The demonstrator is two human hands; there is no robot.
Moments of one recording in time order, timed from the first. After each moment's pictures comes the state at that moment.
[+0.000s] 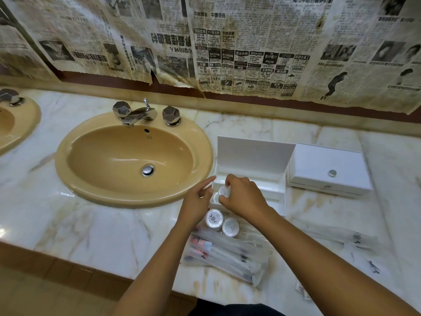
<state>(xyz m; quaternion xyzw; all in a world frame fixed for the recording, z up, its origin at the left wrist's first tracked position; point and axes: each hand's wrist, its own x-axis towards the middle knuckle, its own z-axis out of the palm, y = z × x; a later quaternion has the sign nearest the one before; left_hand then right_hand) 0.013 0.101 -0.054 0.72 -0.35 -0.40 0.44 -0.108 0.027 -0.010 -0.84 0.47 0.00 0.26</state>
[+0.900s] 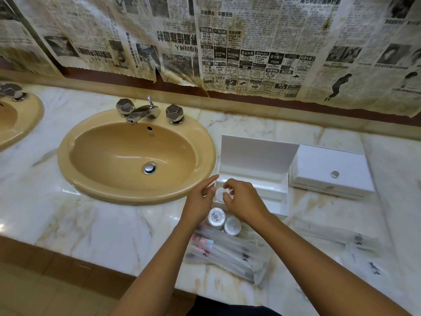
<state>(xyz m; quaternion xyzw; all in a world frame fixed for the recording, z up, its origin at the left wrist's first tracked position) 0.013 0.102 -0.059 0.71 -0.35 -0.40 0.45 -0.110 0.036 -0.024 -0.82 0.47 -0.05 0.33</state>
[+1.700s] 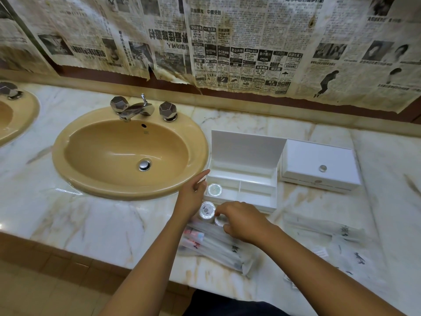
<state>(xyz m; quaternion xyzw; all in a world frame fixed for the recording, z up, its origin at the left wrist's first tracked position) 0.011 0.101 -0.066 0.74 -0.36 -0.37 0.44 -0.155 0.065 -0.021 -0.92 0.30 0.11 0.24</state>
